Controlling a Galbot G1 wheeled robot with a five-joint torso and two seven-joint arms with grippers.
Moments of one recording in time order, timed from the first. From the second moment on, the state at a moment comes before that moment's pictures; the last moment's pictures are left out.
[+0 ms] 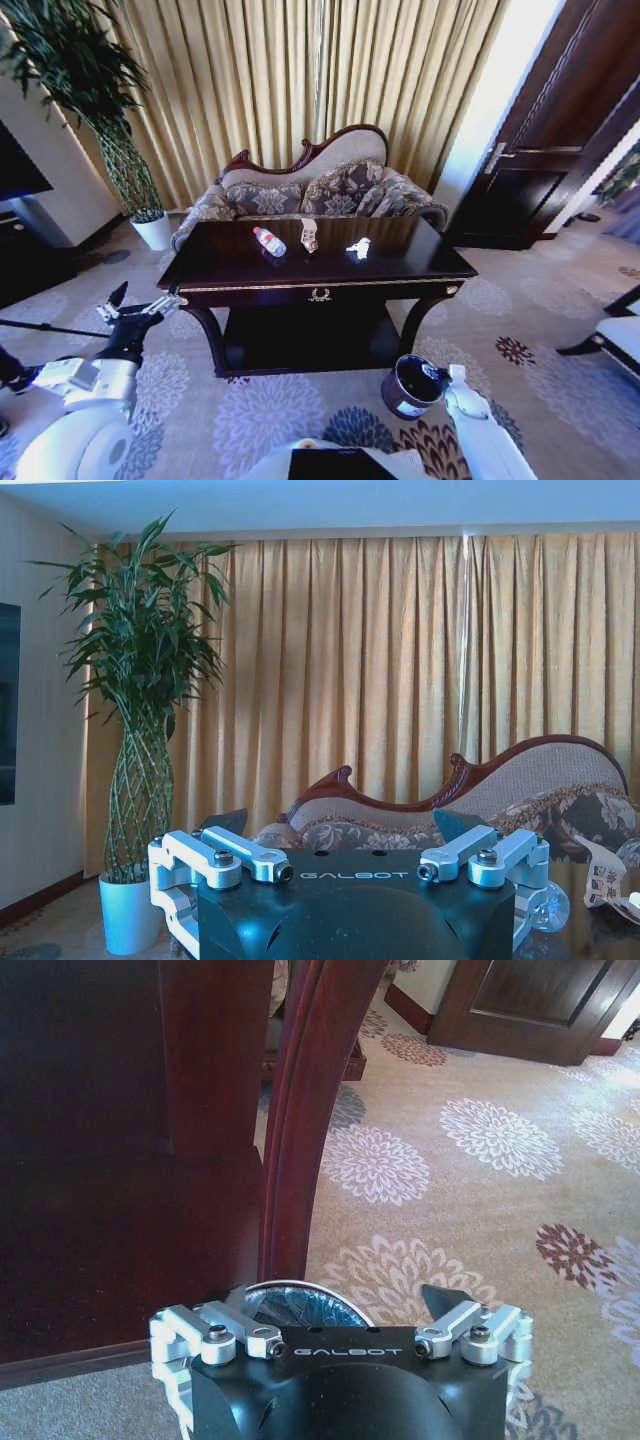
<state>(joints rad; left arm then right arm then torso) 1.76 -1.24 -0.95 -2.50 -0.54 0.22 -0.17 -1.23 1.21 0.72 1.12 0.18 -0.22 0.00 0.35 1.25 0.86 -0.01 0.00</state>
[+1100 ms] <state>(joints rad) 1.76 -1.24 -0.94 -2.50 -0.54 0.22 -0.16 -1.50 1.22 0.80 2.05 0.52 -0.18 -0.12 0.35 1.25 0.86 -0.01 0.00</state>
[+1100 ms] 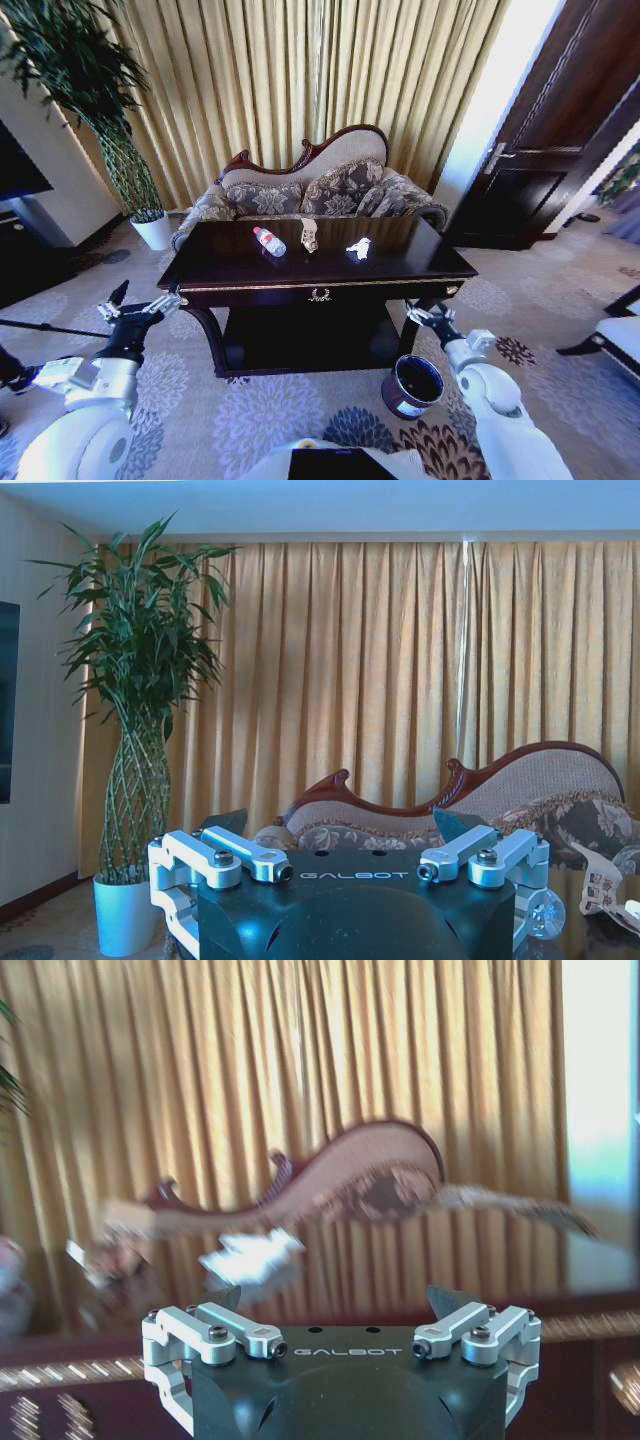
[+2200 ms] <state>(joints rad) 1.75 -1.24 -0.94 -2.50 -0.55 0.22 -0.16 -1.58 1.24 0.76 2.31 0.43 -0.26 -0.07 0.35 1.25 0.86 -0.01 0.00</state>
